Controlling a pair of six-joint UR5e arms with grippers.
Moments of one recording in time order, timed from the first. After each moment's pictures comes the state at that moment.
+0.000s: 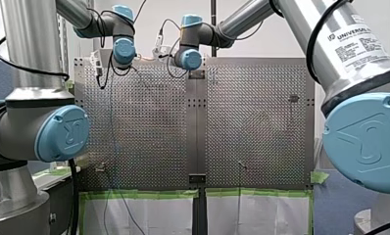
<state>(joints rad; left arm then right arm) -0.18 -1.44 -1.82 -2.94 -2.09 -1.66 2.47 -1.10 1.17 -0.38 1.62 1.73</state>
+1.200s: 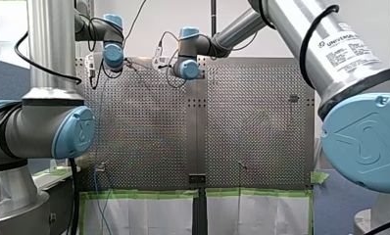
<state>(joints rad) 0.01 -1.53 -1.72 -2.95 -1.84 -1.63 2.46 -1.00 1.12 -0.36 1.61 1.74</state>
